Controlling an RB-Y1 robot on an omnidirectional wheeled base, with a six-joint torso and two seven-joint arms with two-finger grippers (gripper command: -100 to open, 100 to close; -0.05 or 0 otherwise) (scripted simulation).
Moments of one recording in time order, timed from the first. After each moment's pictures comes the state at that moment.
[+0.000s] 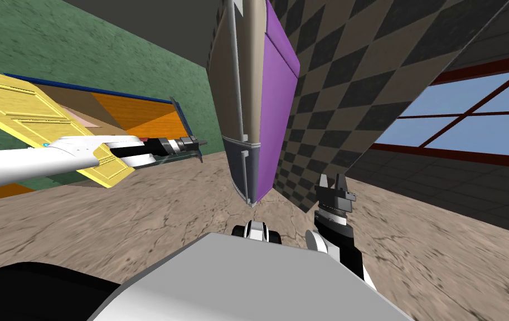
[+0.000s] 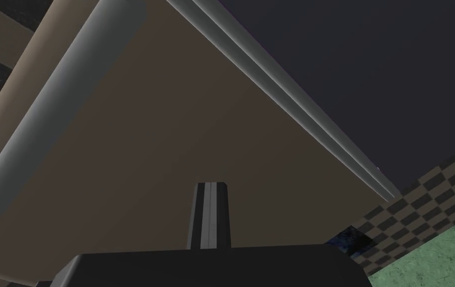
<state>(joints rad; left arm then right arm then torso) 0.30 1.82 0.16 -1.51 0.35 -0.64 0.64 0.54 0.05 -0.02 -2.28 -0.05 -0.62 -0.04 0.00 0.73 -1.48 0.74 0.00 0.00</state>
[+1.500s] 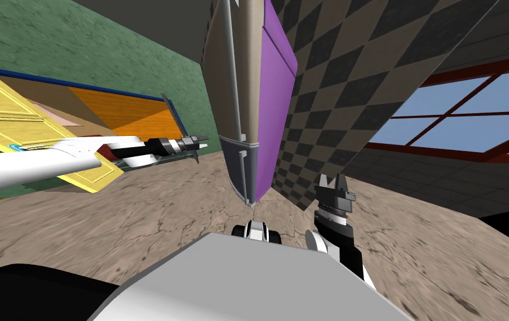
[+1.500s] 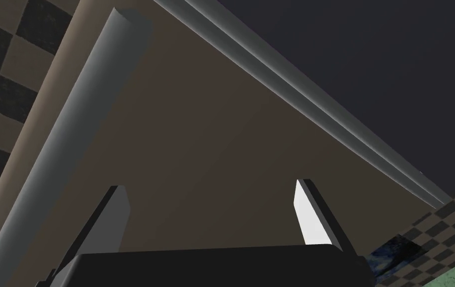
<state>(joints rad) 0.26 1.79 0.15 -1.53 0.31 -0.64 0.55 0.54 0.05 -0.02 -2.28 -0.05 -0.62 -0.04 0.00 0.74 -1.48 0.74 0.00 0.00</state>
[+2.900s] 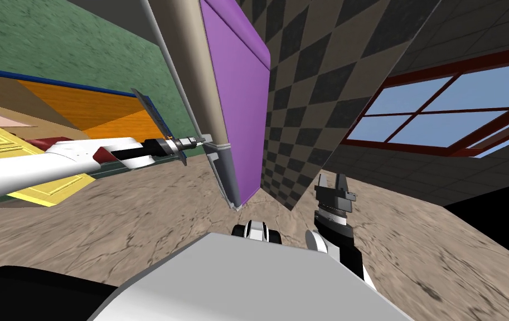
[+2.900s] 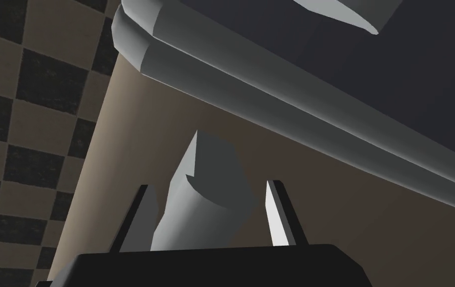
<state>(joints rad) 0.22 1.73 0.15 -1.48 0.24 -0.57 0.41 0.54 0.05 -0.02 -2.28 -0.05 -0.62 -0.04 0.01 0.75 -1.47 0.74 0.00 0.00</state>
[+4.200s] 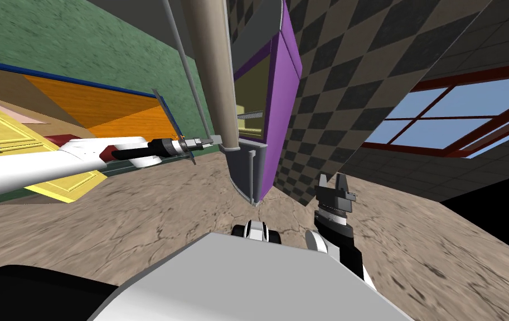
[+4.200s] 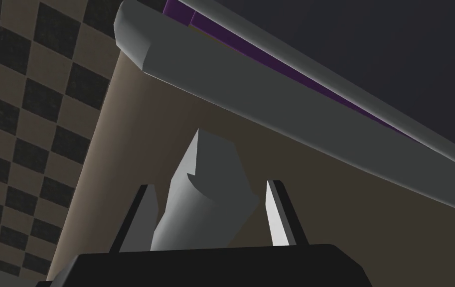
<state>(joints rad) 0.24 1.76 0.17 -1.61 0.25 -0.75 0.41 0.54 0.05 -0.02 -2.28 -0.05 -0.62 -0.04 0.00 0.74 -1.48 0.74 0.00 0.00</state>
